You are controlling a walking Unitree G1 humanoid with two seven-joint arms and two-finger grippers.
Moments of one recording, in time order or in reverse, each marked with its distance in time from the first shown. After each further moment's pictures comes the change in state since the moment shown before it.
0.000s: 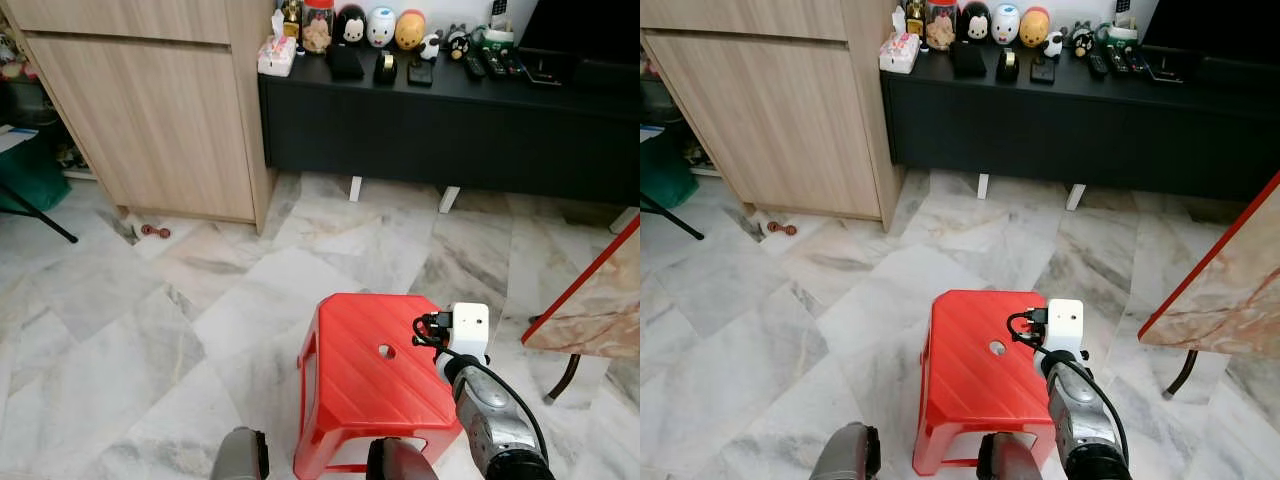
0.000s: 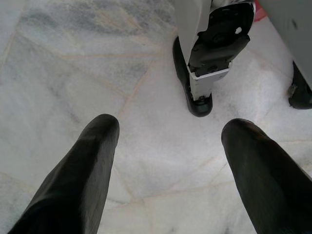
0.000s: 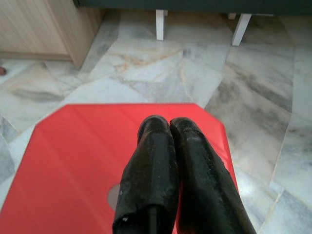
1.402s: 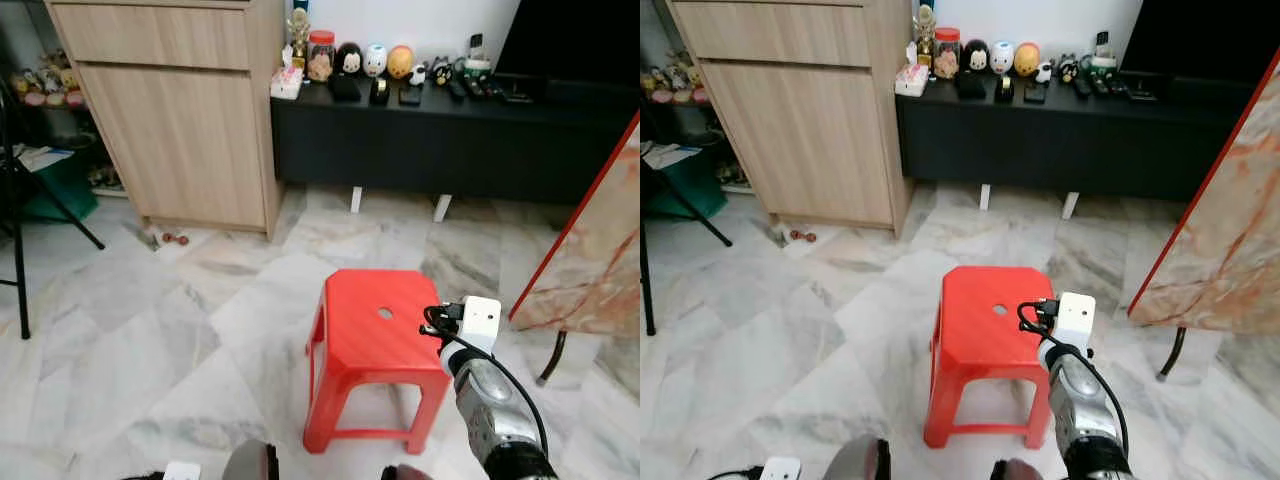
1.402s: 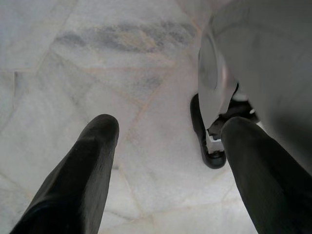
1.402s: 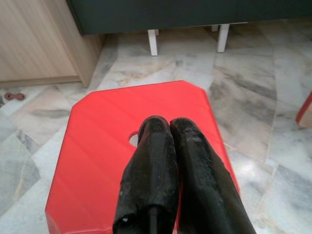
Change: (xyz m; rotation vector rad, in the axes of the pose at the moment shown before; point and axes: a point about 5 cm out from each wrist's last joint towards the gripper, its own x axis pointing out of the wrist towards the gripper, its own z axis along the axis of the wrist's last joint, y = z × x) left arm 0.006 0.008 0.035 -0.021 -0.126 0.032; right arm 0.002 -0.004 0.005 0.098 -0.022 -0.042
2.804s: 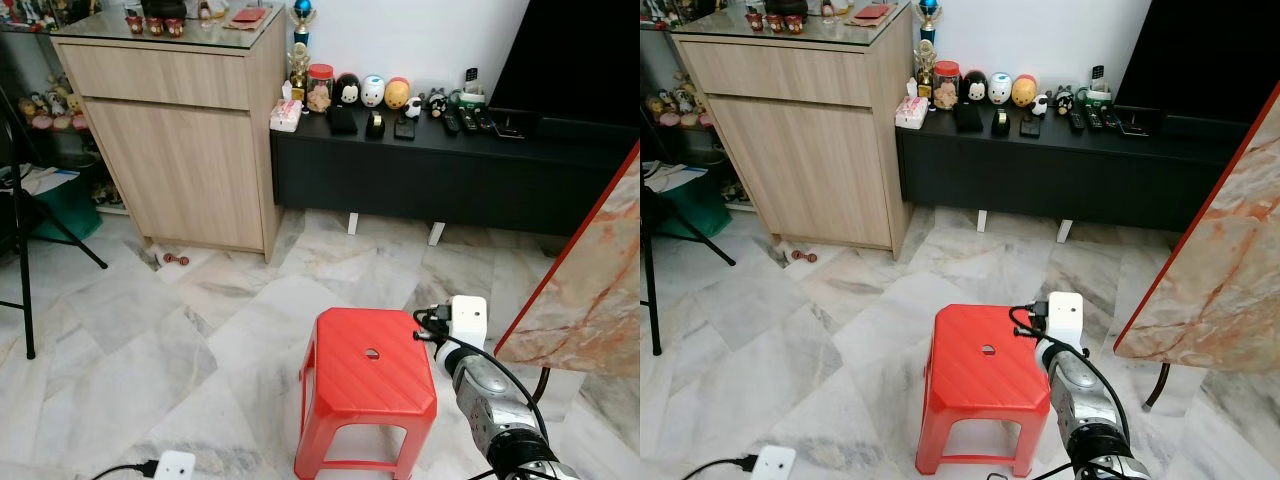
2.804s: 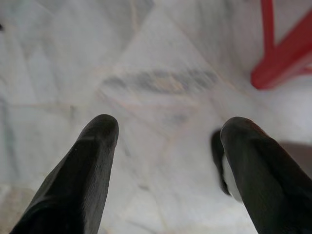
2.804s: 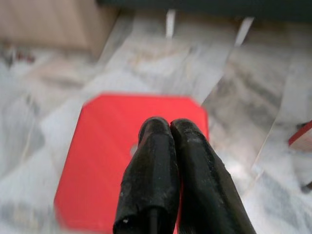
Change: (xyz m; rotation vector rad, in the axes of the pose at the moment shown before) left arm 0.003 0.021 0.020 0.044 -0.084 0.128; right arm 0.005 0.001 -0.015 -0.137 0.200 0.072
